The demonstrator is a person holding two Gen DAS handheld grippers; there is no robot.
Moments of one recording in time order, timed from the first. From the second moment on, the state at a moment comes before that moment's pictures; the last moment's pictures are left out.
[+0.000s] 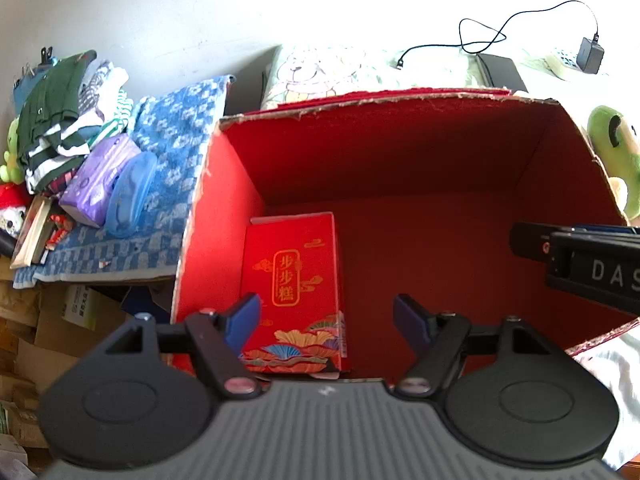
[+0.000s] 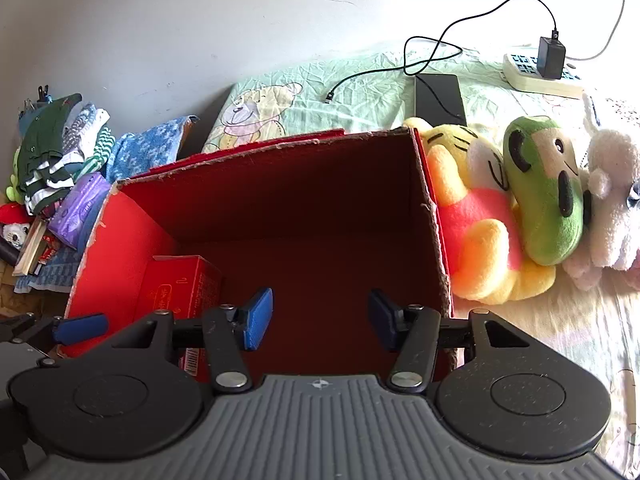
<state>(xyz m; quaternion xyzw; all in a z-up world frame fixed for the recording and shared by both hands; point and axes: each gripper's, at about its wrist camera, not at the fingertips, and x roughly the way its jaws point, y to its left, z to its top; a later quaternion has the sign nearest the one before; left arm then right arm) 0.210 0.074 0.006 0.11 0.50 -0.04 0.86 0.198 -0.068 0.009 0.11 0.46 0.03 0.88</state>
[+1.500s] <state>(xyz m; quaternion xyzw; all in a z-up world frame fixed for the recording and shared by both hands) 0.168 0.093 0.036 0.06 0.46 0.01 0.89 0.148 -0.101 0.046 0.14 0.36 0.13 0.91</state>
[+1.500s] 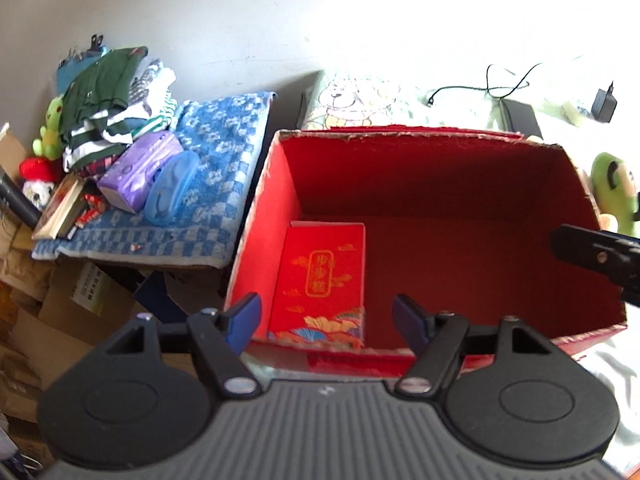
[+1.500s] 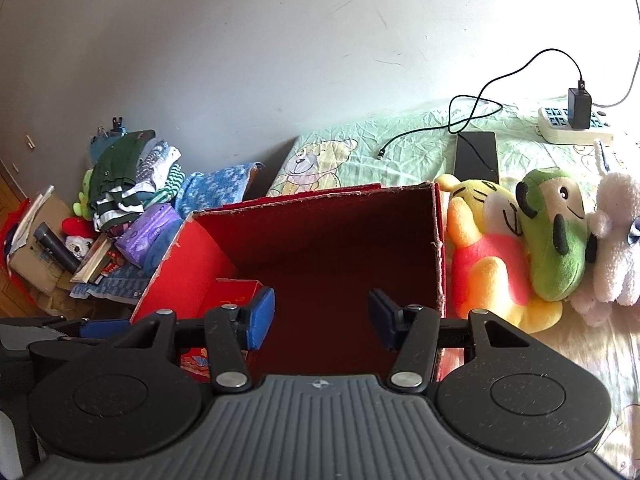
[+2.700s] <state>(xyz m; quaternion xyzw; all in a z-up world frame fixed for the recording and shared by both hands) 0.021 0.063 -0.056 -0.12 0.51 -0.03 0.85 0.104 -0.088 -0.030 0.12 0.49 0.38 0.77</state>
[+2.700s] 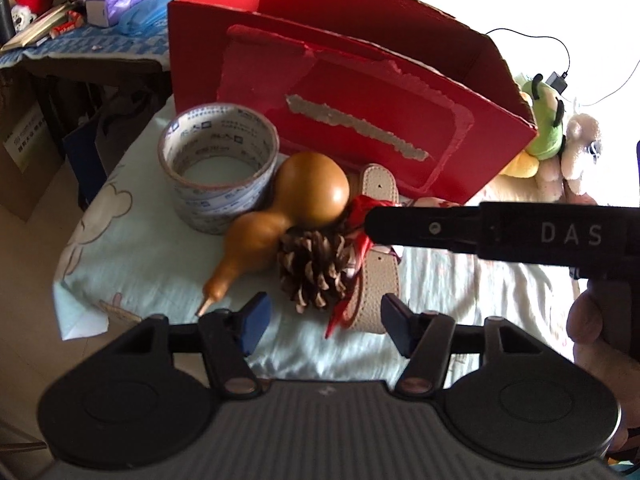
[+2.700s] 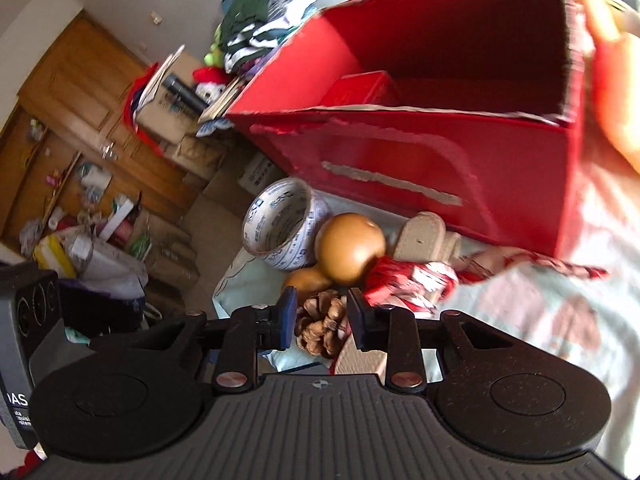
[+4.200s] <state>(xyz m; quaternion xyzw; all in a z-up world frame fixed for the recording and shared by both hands) 0.017 0.075 -0.067 -0.17 0.48 -0.04 0.86 0.110 -0.070 -0.050 0.09 0.51 0.42 0.74</state>
